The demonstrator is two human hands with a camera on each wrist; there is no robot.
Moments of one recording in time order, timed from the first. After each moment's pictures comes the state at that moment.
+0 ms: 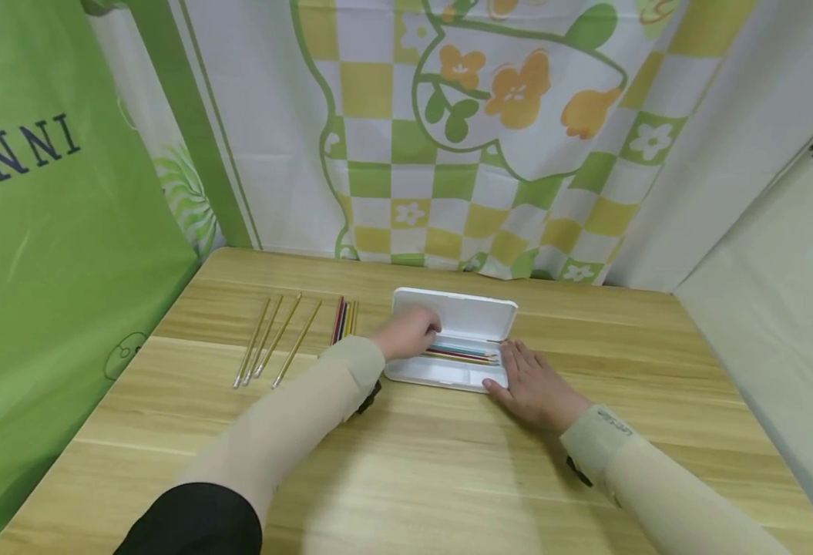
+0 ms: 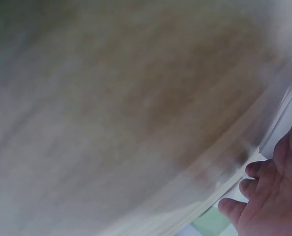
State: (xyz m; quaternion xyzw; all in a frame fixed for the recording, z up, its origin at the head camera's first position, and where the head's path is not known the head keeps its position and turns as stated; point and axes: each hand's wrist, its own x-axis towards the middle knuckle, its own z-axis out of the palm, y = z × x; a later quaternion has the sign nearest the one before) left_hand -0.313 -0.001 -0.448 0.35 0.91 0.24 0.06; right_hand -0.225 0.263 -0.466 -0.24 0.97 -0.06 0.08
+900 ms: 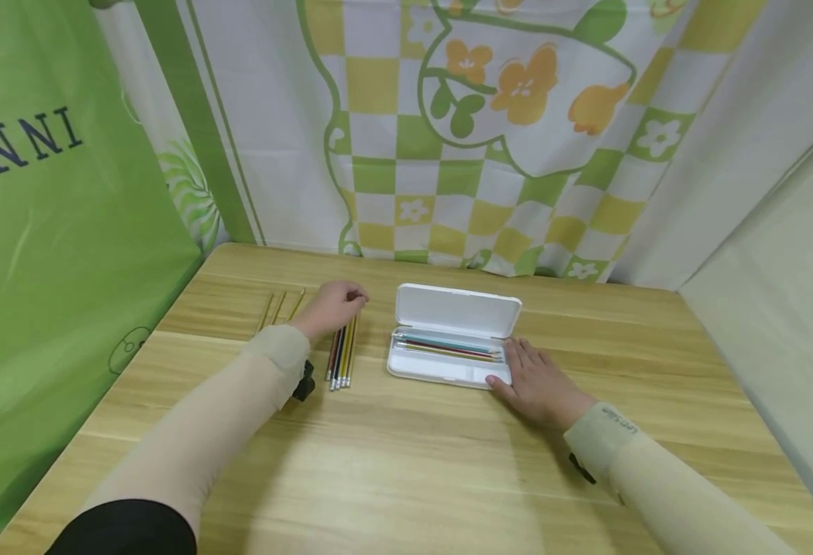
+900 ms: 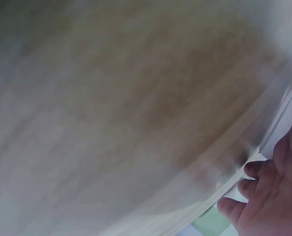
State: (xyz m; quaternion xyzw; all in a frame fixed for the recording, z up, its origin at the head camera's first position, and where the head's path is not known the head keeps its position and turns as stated) left_hand -0.308 -0.118 -0.421 0.16 0.91 0.38 0.06; right_hand -0.228 0.263 -0.470 -0.24 0.97 -0.06 0.08
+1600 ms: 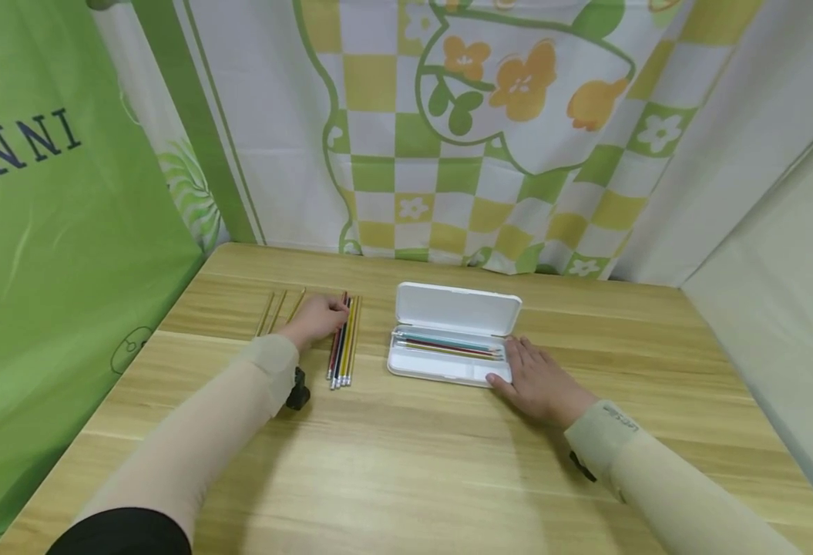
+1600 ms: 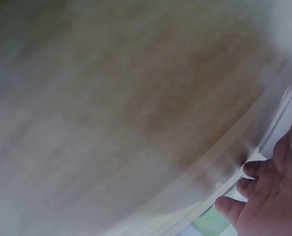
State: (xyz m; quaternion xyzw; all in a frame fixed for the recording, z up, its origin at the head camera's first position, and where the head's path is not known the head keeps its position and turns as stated) left_hand -0.307 -0.139 -0.447 0.00 0.87 0.47 0.14; right_hand -0.222 0.261 -0.457 -0.25 0.96 -0.06 0.09
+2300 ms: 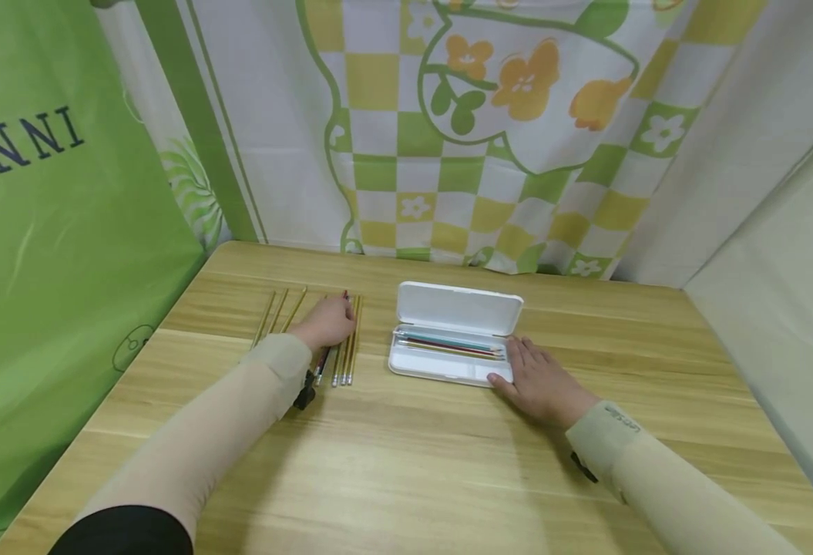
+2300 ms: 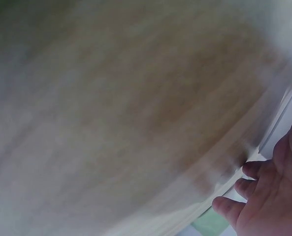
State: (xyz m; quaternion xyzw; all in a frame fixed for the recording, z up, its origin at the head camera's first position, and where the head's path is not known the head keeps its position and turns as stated) left_hand -0.300 -0.124 -0.437 0.11 0.95 0.27 0.11; right_hand -0.226 0.262 -0.463 -0.24 0.97 -0.06 0.09
